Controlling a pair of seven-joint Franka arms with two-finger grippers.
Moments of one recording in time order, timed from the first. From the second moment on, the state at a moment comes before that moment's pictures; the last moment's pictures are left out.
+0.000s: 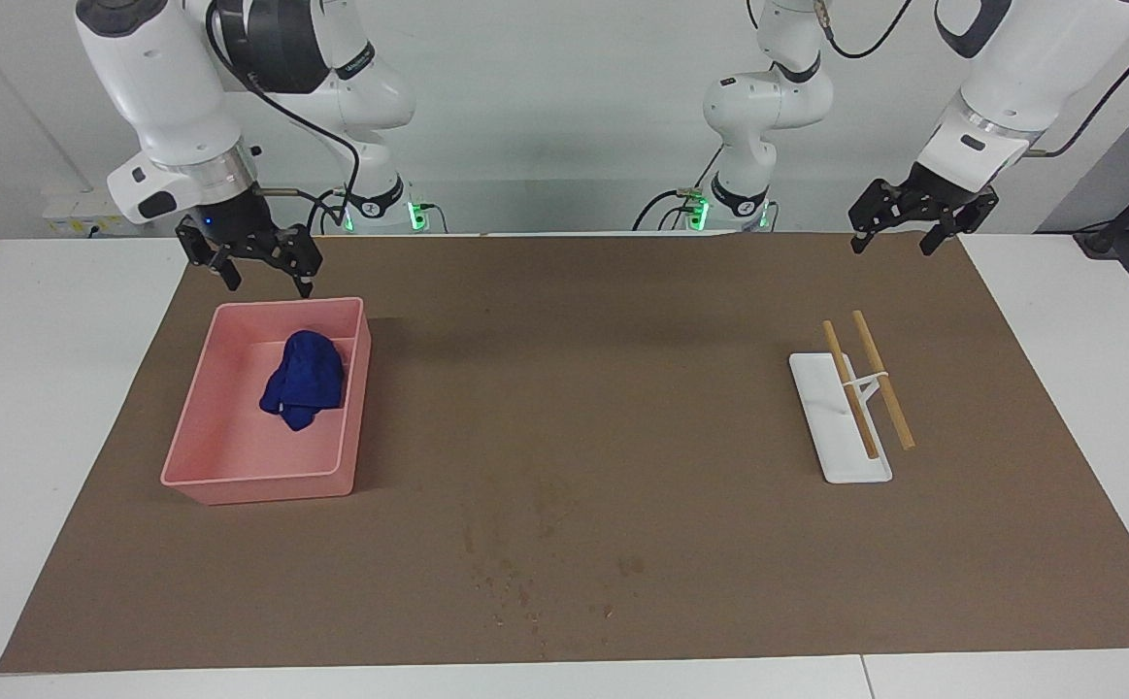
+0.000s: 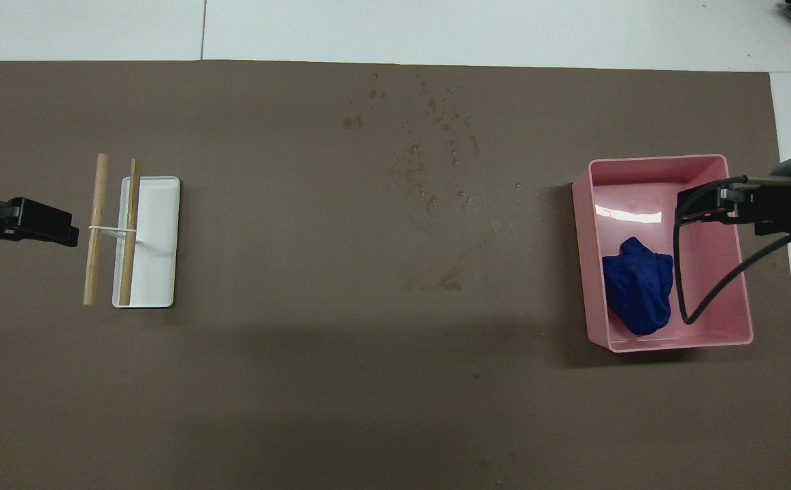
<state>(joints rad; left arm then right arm) 0.06 -0.03 -0.12 -1.58 -0.05 1.50 0.01 0.00 -0.02 0.06 -1.59 -0.02 1.58 0.21</state>
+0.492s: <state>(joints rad) 0.06 -0.03 -0.12 -1.58 -0.05 1.50 0.01 0.00 0.00 0.06 -1.56 -0.02 1.55 0.21</state>
